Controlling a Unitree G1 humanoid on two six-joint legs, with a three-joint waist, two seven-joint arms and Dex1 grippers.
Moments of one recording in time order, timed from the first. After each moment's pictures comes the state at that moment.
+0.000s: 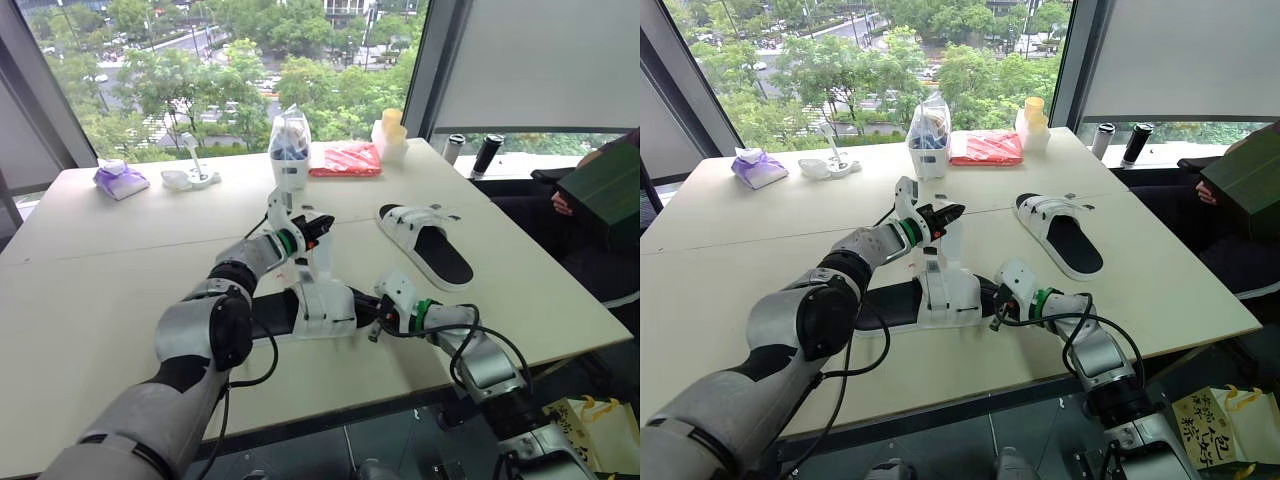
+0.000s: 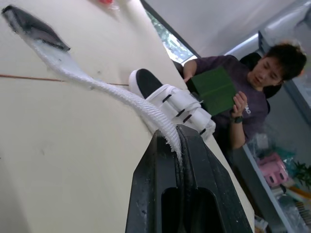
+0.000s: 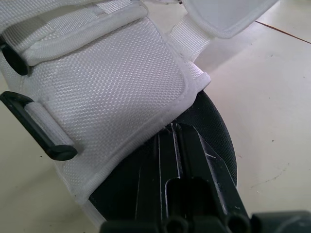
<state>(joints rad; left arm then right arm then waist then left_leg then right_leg) -1.34 0.13 0.43 1.37 -0.29 0.37 -0.72 -0.43 -0.41 0.19 0.14 0.06 0.21 0.80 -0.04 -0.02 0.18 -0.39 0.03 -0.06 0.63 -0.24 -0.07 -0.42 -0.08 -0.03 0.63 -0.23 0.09</state>
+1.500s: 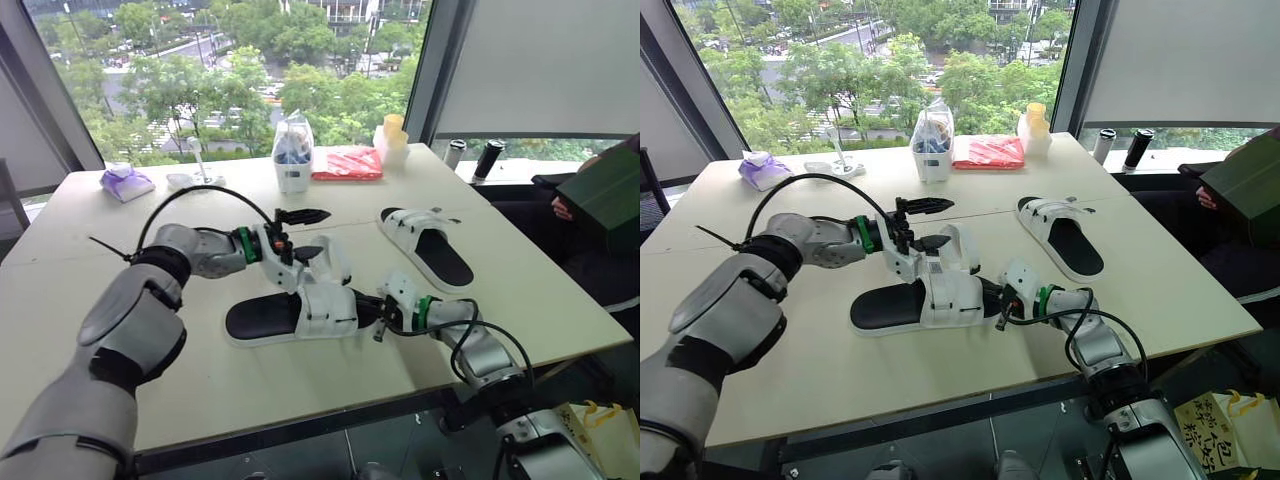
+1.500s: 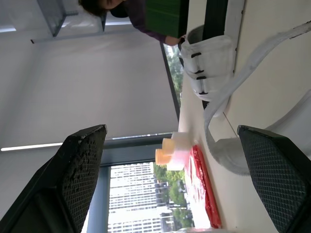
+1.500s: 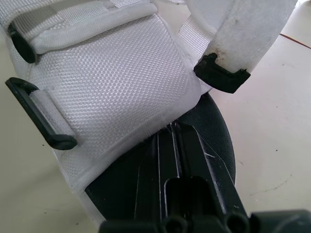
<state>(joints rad) -1.31 0.57 -0.76 1.24 1.04 -1.17 0.50 -0.51 -0.42 0.20 0.36 0.06 0.04 0.89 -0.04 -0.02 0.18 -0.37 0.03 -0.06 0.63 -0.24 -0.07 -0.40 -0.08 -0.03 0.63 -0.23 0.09</state>
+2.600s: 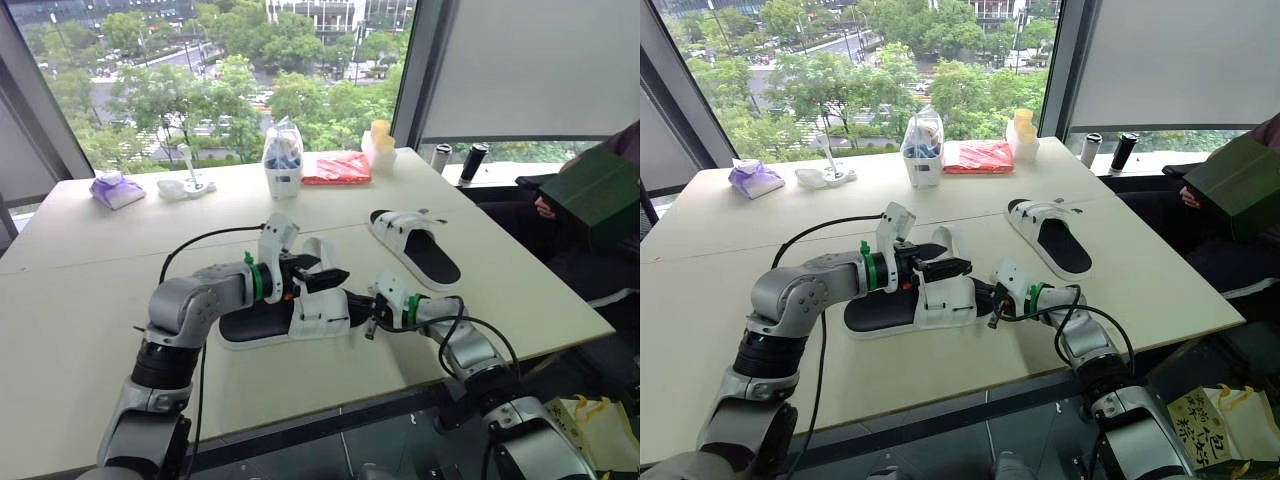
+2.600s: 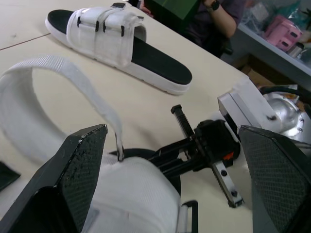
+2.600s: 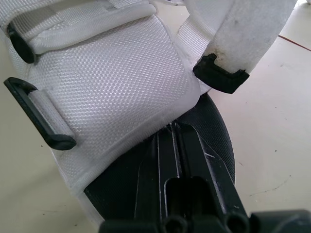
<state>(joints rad) -0.72 0.31 -0.03 -0.06 -0.63 1.03 -0.54 -0.57 -0.38 0.22 0.48 0.05 -0.02 0.89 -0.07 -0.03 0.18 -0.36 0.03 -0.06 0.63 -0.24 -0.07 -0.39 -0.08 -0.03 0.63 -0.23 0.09</state>
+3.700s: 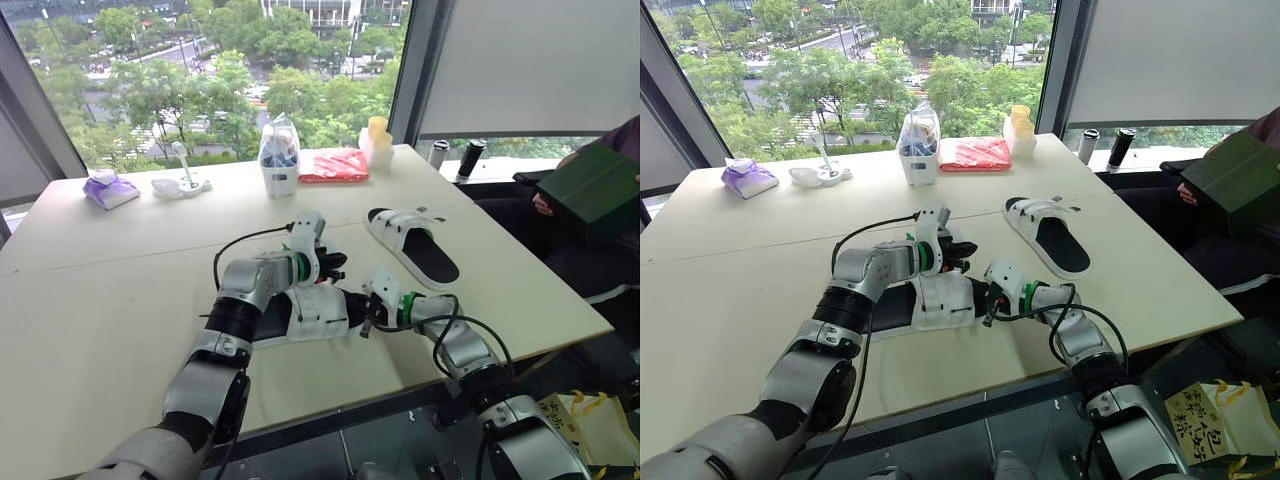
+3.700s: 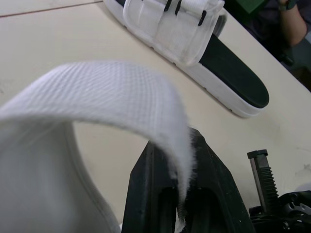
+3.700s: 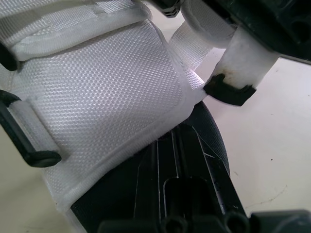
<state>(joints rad) -0.97 0.08 0.00 0.54 -0.40 0.82 -0.43 -0.58 -0.36 0.22 0.47 0.02 -0.03 0.87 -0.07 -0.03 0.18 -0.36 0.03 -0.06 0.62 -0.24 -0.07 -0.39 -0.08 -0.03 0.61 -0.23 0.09</state>
